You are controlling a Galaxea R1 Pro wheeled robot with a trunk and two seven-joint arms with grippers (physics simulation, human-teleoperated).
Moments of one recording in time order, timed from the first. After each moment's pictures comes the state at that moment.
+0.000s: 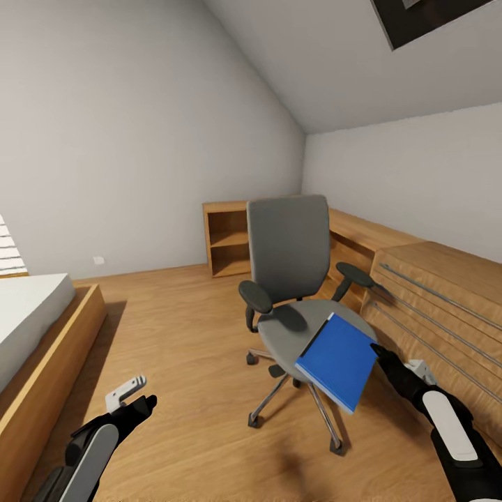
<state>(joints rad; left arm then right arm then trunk) -0.18 0.10 -0.02 -1.45 0.82 0.59 0.65 -0.40 -0.19 -0.24 -1.12 -1.06 0.37 -0.17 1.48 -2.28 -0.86</state>
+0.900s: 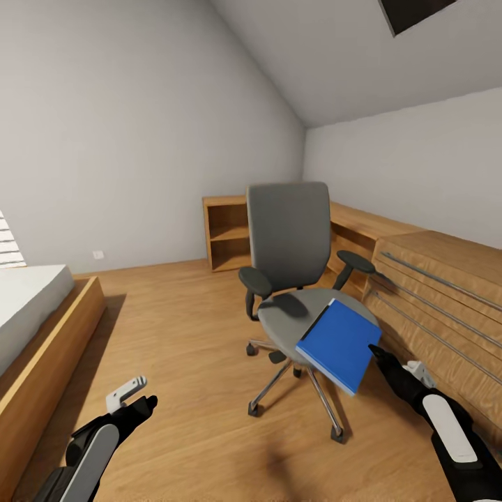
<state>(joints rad) -0.18 0.10 -0.03 -1.45 0.82 0.59 0.65 -0.40 -0.20 -0.24 -1.07 -1.06 0.37 -0.09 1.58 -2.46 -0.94</state>
